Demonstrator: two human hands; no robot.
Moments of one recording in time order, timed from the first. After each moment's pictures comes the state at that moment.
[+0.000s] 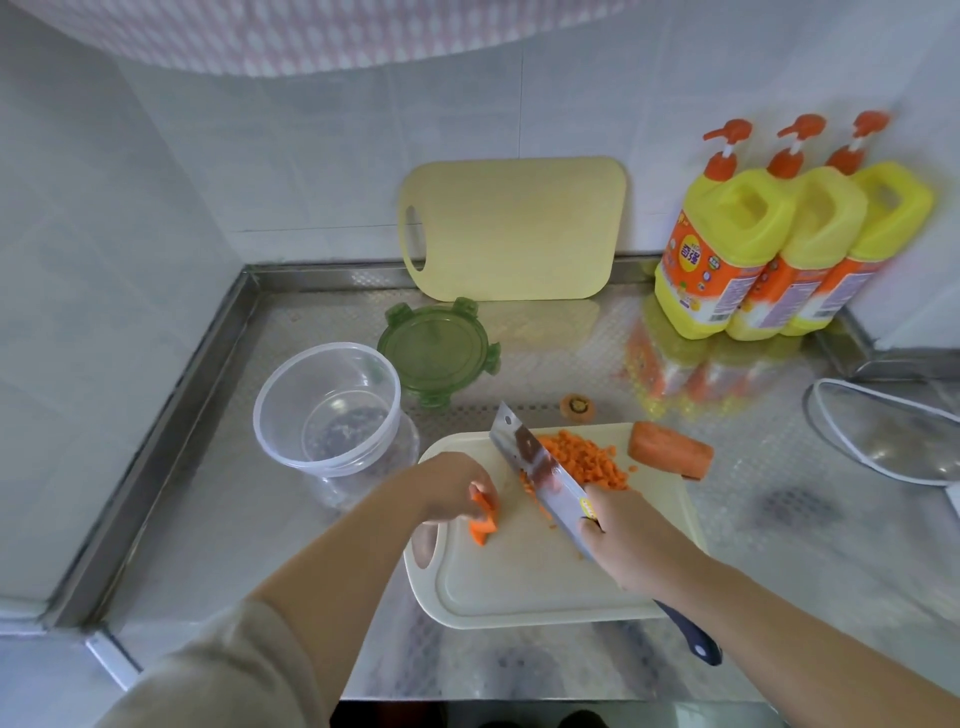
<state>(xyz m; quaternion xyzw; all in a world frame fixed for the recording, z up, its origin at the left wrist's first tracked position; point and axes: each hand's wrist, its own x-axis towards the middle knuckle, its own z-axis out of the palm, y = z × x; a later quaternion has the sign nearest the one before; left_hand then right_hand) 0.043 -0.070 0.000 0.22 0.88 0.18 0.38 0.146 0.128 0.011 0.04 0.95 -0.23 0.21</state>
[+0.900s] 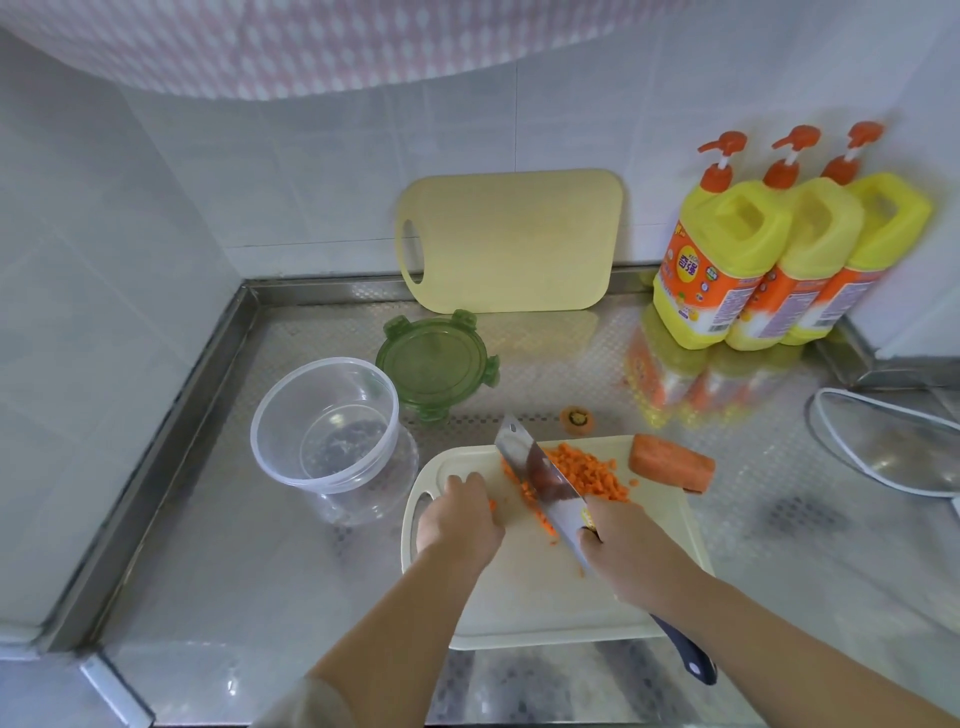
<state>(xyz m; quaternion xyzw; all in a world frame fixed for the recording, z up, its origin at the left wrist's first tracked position) 0.081 -0.036 -0.014 0.04 0.97 0.09 0.22 0.139 0.125 0.011 0.07 0.94 -0.24 0.22</state>
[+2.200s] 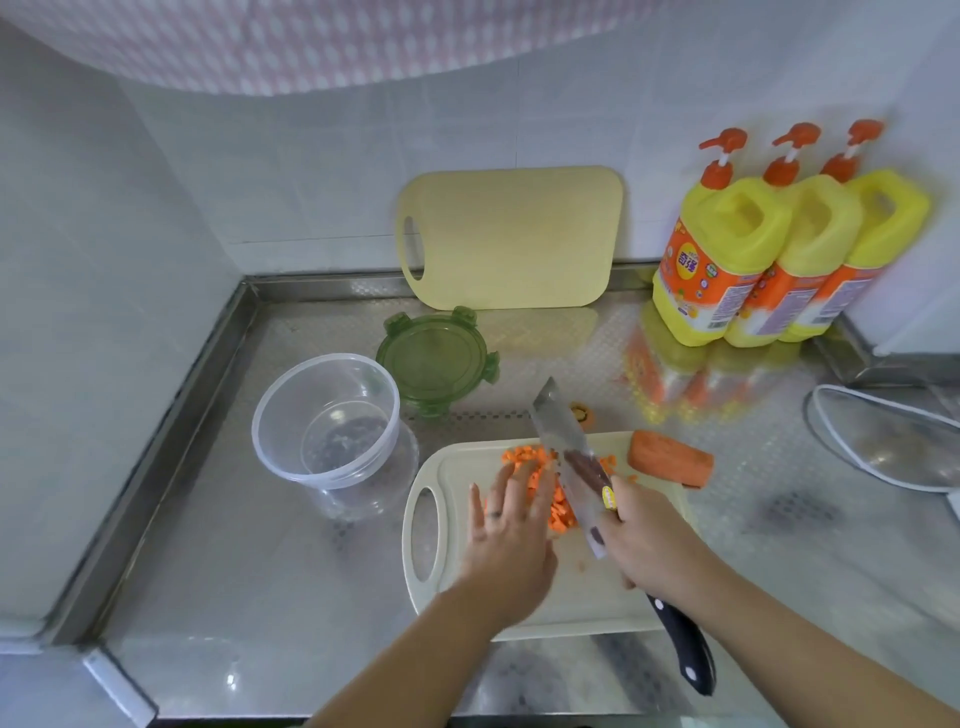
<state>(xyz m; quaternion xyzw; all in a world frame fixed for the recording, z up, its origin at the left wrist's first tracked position) 0.121 -0.019 -0.021 0.22 0.95 0.14 0.15 0.146 0.124 0.046 0.11 0.91 -0.35 0.18</state>
